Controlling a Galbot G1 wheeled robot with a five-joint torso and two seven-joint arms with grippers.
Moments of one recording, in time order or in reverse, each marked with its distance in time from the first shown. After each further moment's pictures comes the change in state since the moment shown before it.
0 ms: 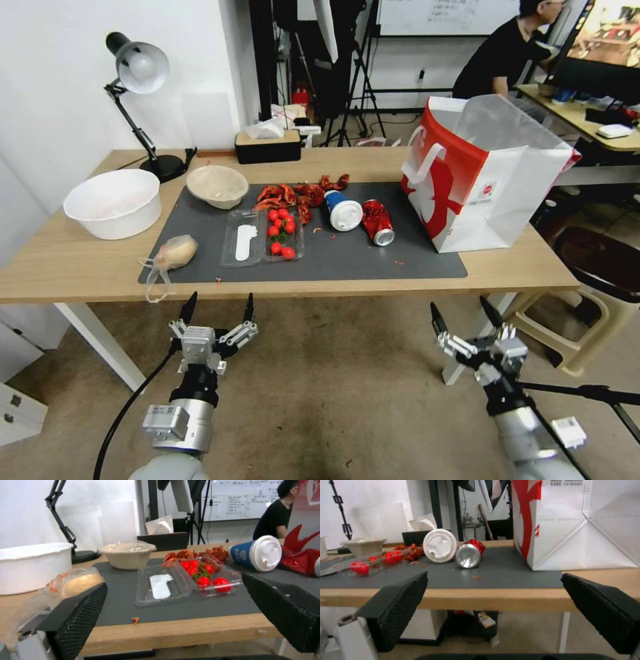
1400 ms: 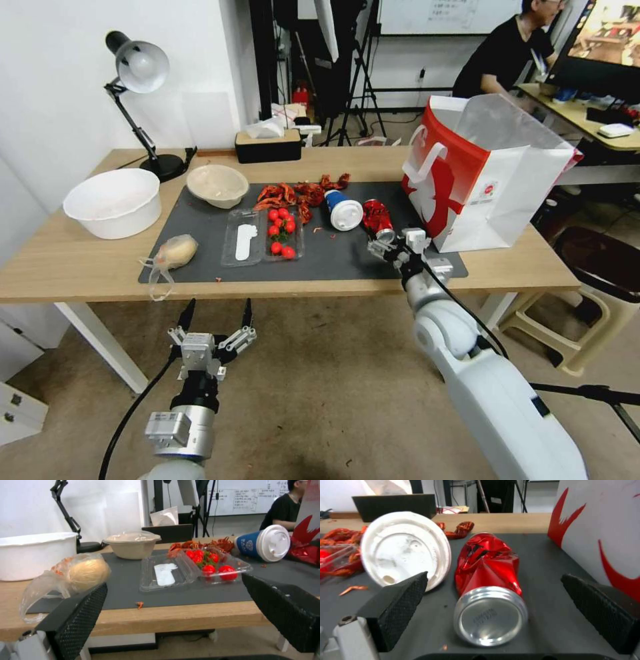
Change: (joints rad) left arm 0.020 -0.025 -0.004 0.023 0.013 -0.025 -0.012; right arm 0.825 0.000 -0.475 -0.372 0.062 -0.572 0.399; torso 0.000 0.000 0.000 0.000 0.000
